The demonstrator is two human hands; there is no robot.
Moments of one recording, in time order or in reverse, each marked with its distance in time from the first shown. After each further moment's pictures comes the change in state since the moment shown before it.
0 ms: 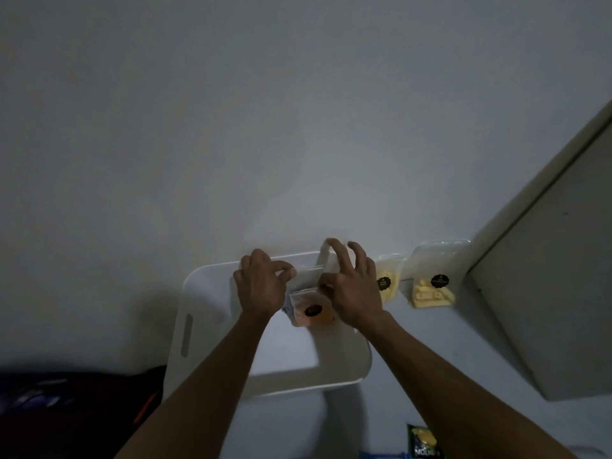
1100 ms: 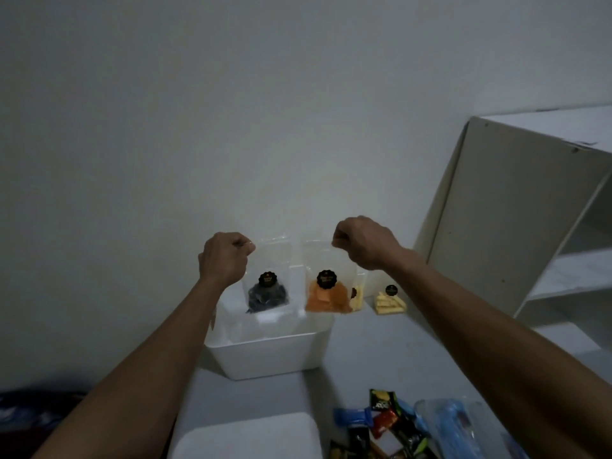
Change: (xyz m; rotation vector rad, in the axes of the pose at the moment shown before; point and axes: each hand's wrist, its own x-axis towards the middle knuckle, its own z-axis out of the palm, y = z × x) left_hand -0.132 0.039 -0.218 -0.330 0.211 0.059; right_hand -0.108 -0.016 -0.259 0.037 0.074 -0.109
